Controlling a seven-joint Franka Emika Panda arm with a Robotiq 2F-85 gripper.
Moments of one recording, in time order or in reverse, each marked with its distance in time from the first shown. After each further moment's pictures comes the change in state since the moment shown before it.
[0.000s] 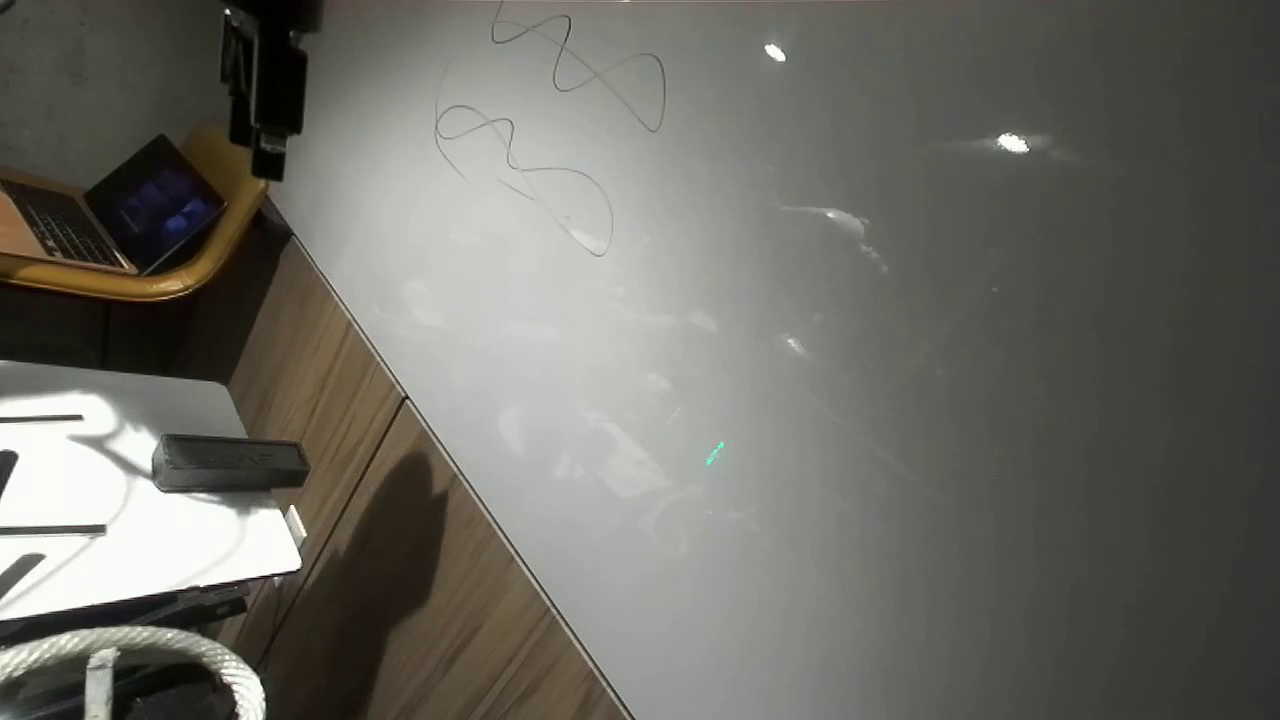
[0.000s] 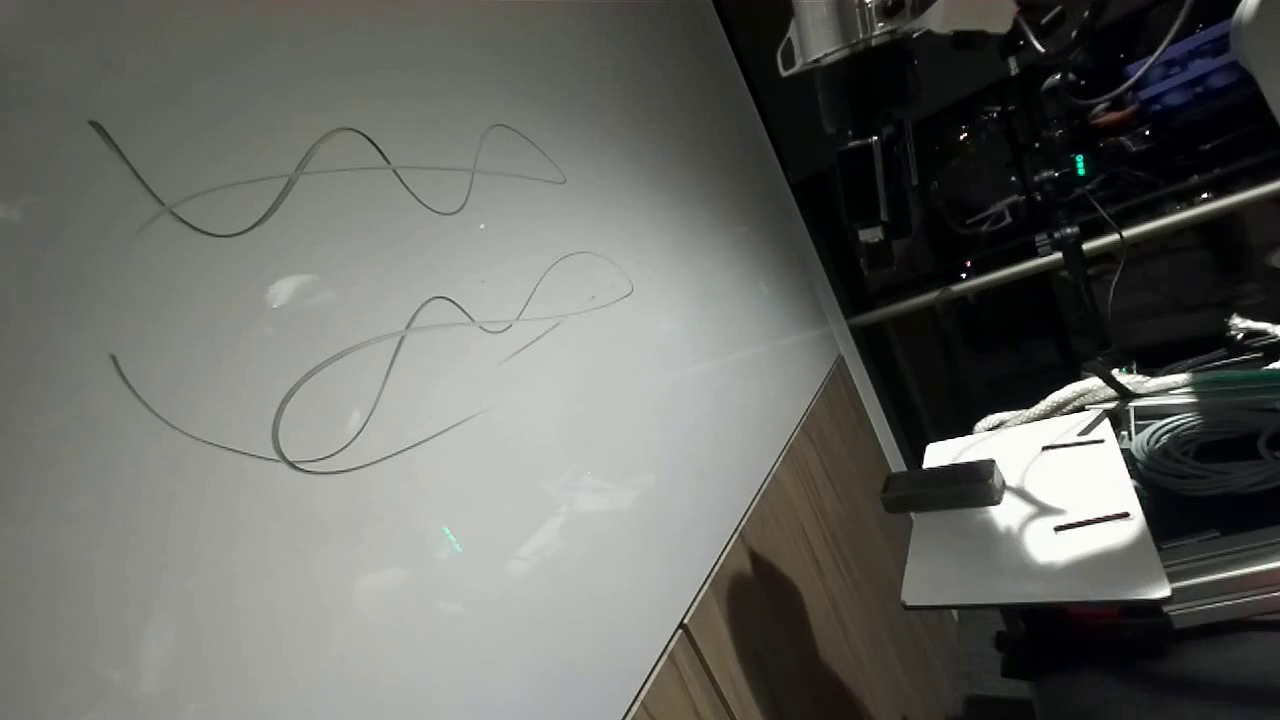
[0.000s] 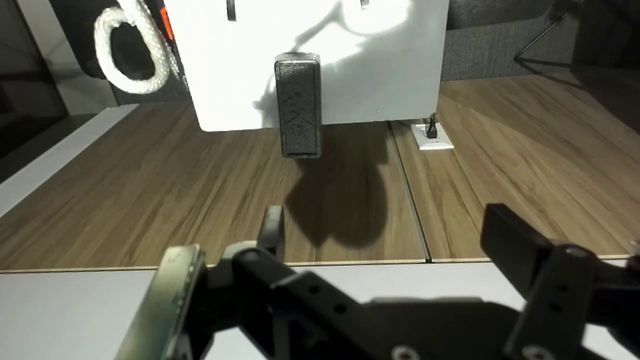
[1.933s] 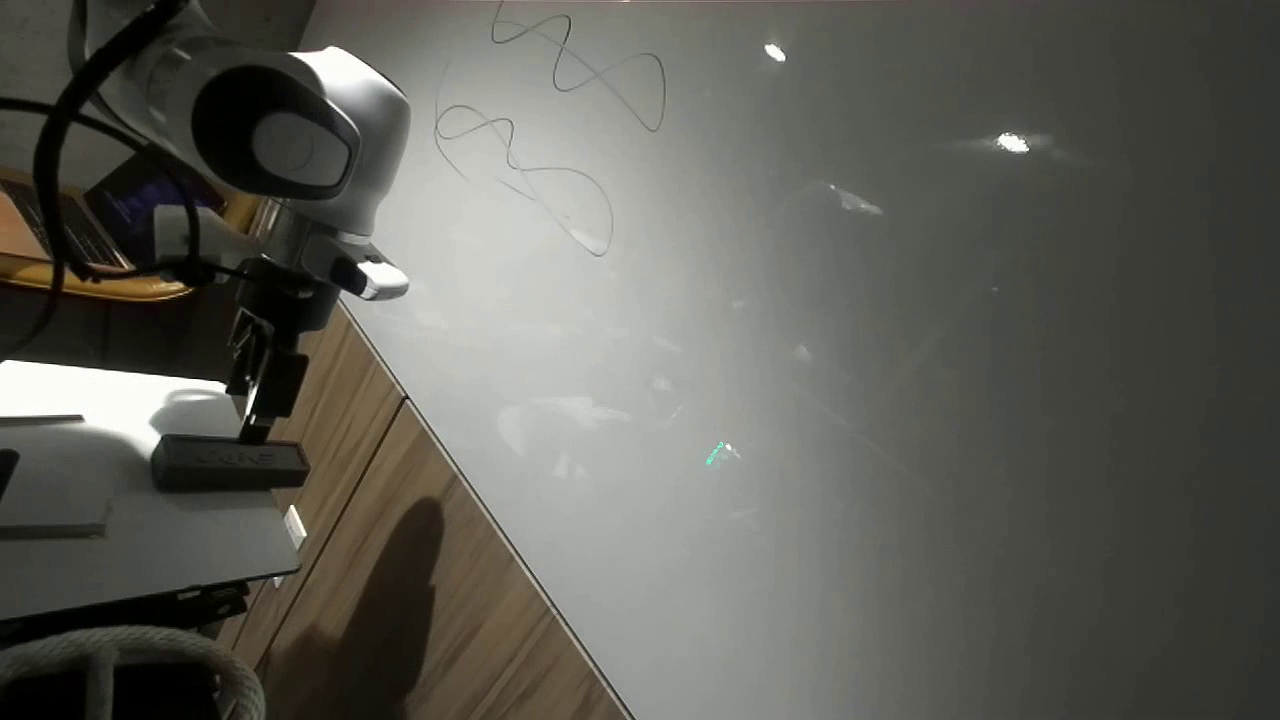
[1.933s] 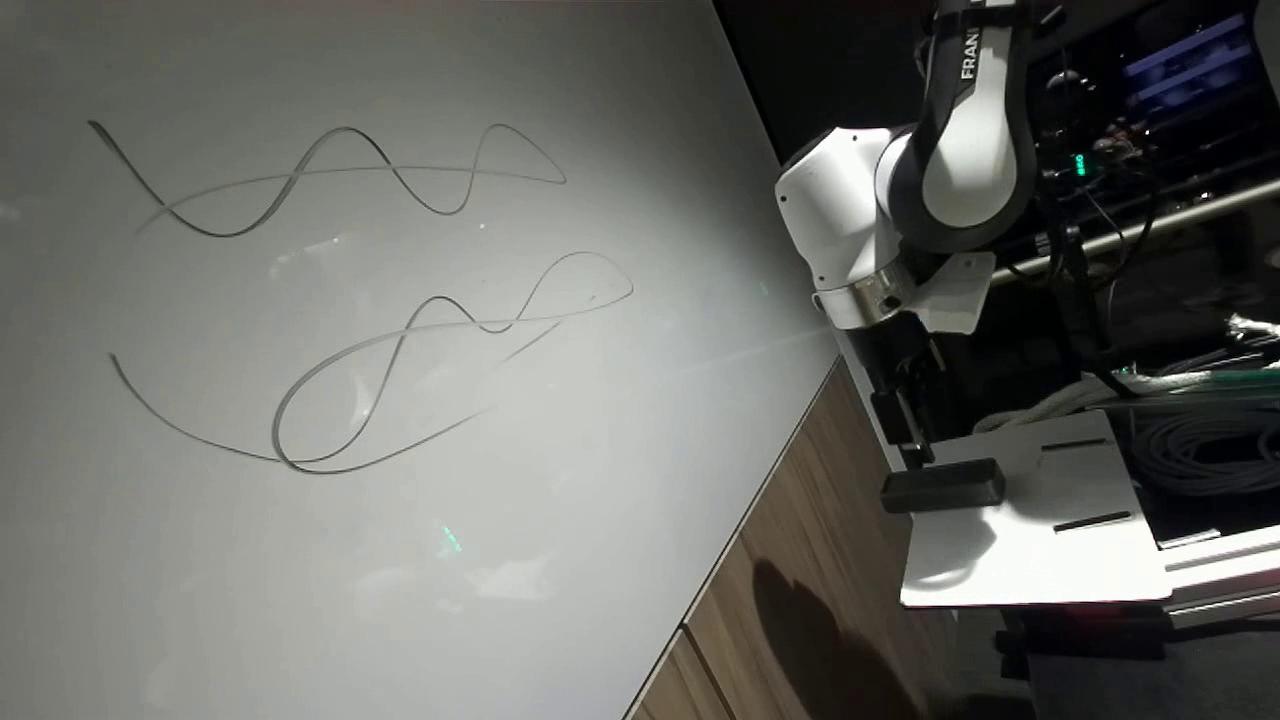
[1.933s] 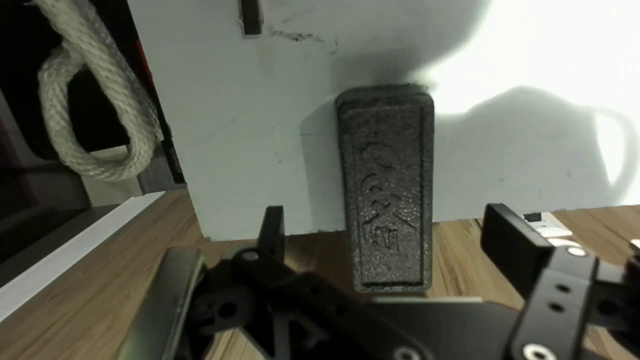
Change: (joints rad) arm -0.165 0.767 -0.063 -0.017 -0.307 0.549 0.159
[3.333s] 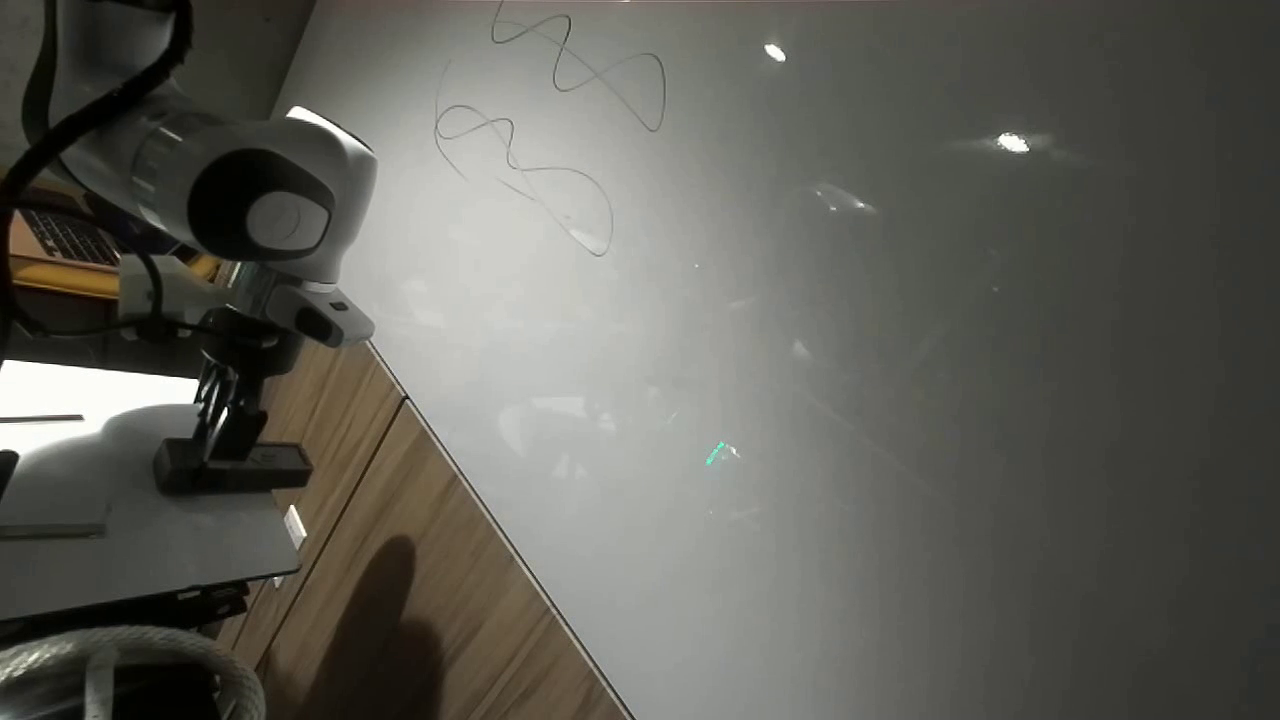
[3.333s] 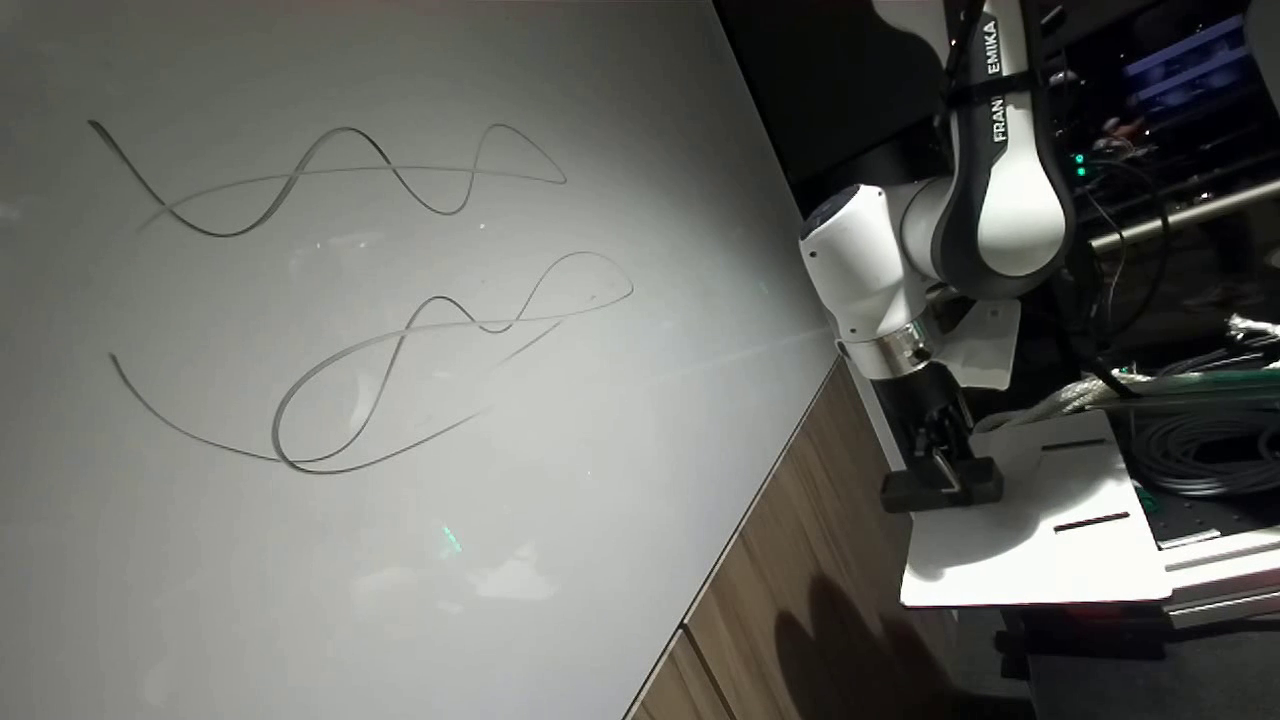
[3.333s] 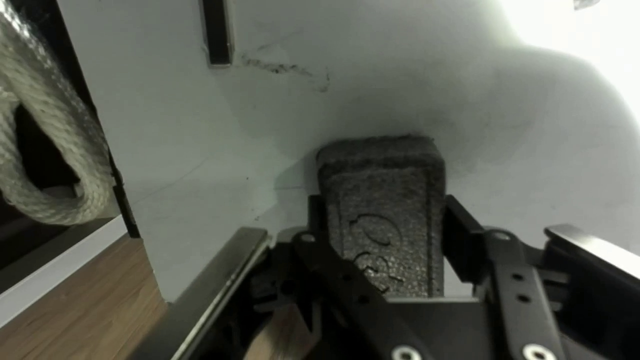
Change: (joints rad) arm 0.069 0.185 -0.094 0.009 -0.203 0.132 0.168
